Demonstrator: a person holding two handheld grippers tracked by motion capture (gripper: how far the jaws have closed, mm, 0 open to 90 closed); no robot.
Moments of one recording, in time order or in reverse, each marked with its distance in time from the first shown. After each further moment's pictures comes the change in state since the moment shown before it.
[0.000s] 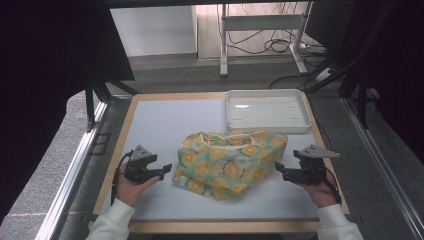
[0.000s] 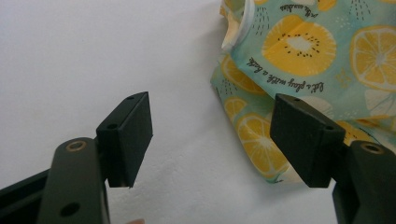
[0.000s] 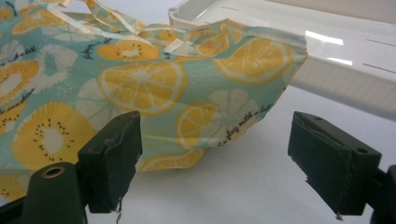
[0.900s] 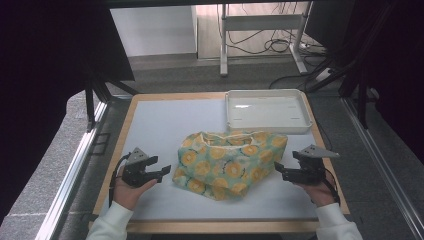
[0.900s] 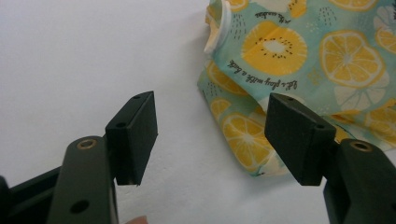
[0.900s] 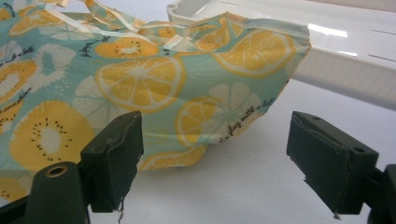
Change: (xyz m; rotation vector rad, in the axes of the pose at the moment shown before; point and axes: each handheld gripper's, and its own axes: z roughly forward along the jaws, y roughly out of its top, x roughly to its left) left arm -0.004 -0.004 -0.009 -0.040 -0.036 0.016; right arm -0.001 -0.002 0.002 0.002 0.009 0.034
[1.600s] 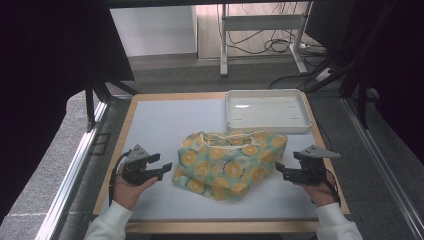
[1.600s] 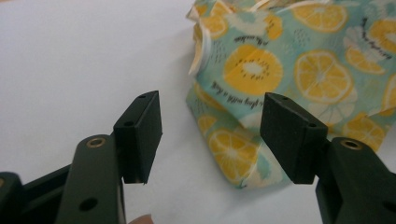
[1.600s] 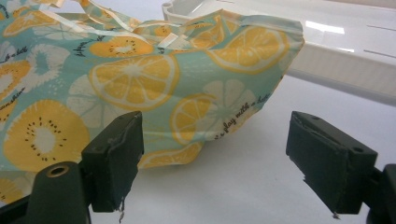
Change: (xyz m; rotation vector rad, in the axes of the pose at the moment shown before) left arm -0.007 0.019 -0.007 -0.024 -0.029 0.026; right arm -0.002 -0.003 0.000 0.005 -0.012 0.015
